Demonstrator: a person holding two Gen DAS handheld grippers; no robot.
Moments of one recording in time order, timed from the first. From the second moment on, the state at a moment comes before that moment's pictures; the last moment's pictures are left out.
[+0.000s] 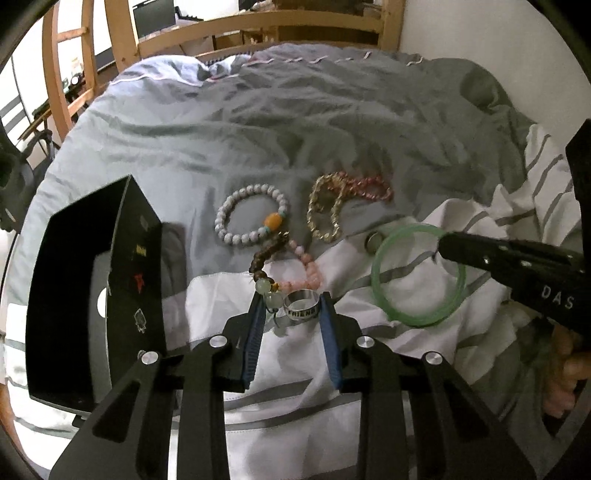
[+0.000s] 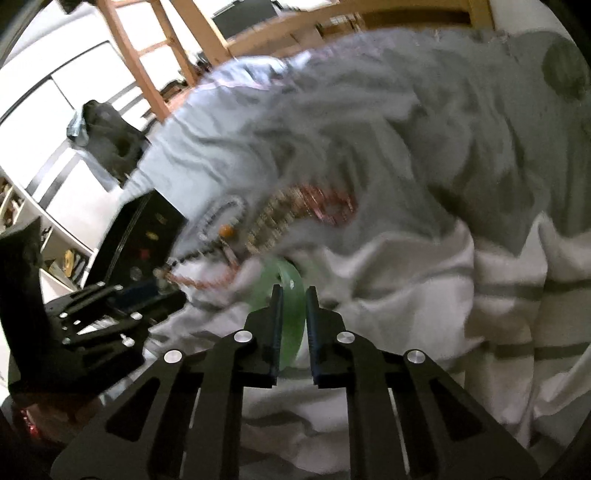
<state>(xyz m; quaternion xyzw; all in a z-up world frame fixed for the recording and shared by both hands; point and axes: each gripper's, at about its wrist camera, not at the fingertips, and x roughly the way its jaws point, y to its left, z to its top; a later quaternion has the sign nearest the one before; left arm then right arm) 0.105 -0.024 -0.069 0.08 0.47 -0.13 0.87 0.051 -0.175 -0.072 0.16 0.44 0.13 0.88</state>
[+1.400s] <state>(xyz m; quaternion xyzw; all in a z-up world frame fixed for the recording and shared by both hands) 0.081 -0.023 -0.023 0.05 0.36 -0.20 0.91 0.045 -0.175 -0.050 0.17 0.37 0.14 0.90</state>
